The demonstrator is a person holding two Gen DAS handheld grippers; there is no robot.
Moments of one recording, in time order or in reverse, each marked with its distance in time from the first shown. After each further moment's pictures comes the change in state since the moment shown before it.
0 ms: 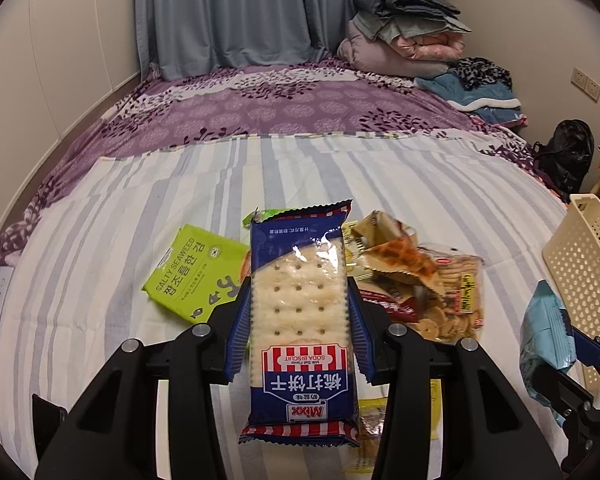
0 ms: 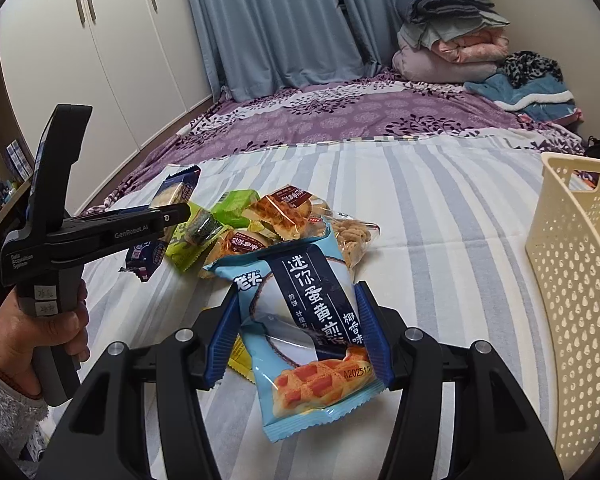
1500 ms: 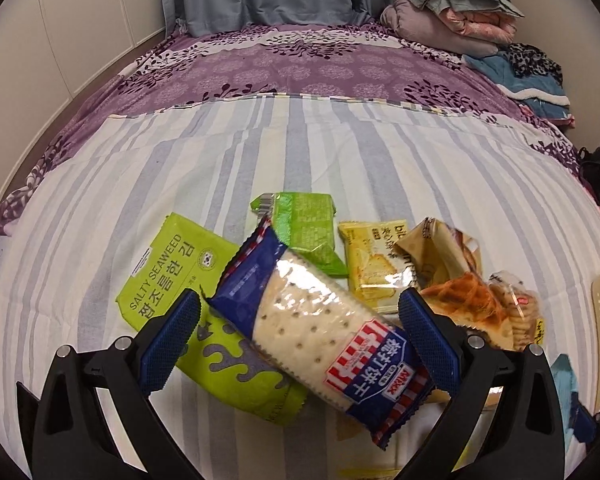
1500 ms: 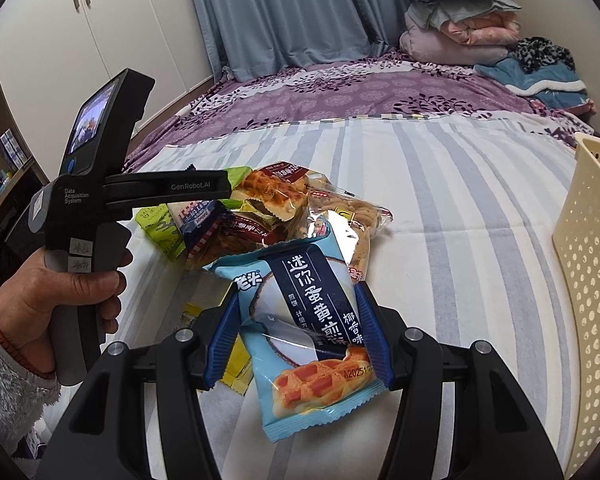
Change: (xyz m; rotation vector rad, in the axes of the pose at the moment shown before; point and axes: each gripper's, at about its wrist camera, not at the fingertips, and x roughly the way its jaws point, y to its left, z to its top) left arm 0.084 0.007 0.019 -0.102 0.158 0.106; right arm 0.042 -0.005 -0.002 -0.012 0.084 0.018
